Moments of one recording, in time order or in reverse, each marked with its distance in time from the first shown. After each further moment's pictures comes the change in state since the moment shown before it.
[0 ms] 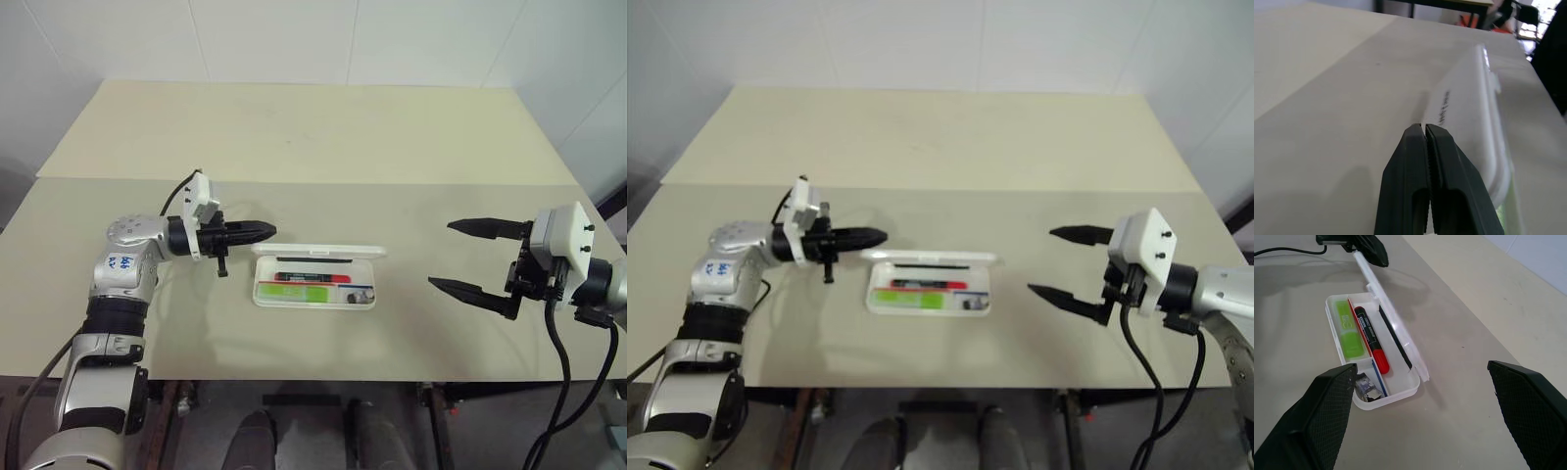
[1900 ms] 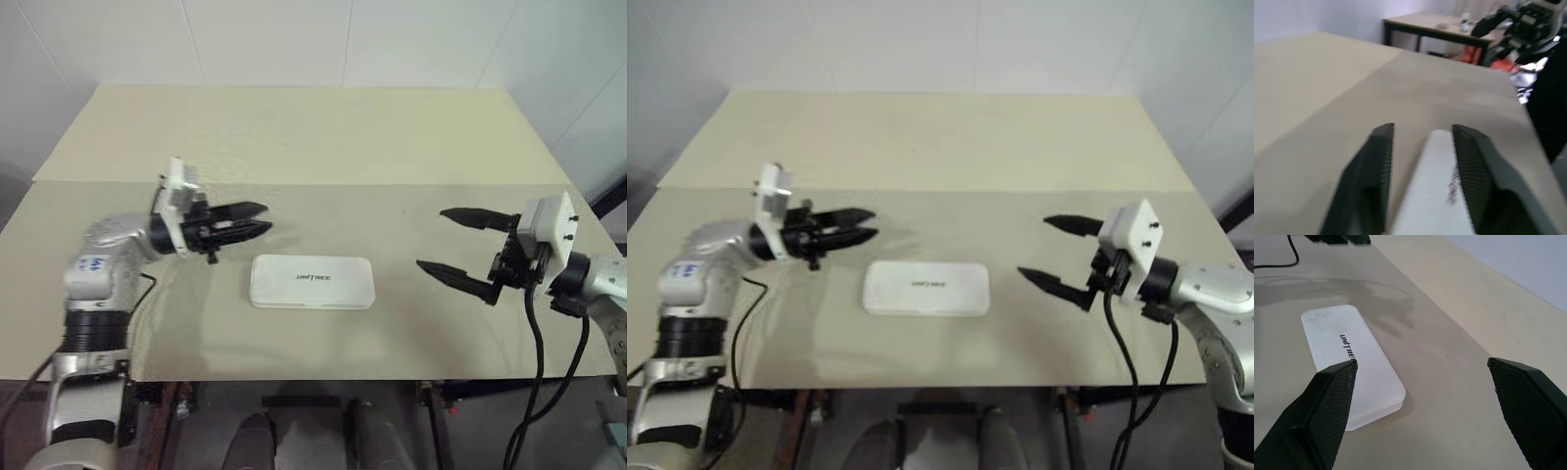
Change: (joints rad) left arm 0.077 0.092 0.179 -0.221 -0.140 0.148 0.106; right arm -0.094 0.078 0.072 0.109 -0.019 -0.042 -0.048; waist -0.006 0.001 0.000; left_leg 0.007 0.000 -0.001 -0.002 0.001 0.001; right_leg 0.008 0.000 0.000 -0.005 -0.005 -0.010
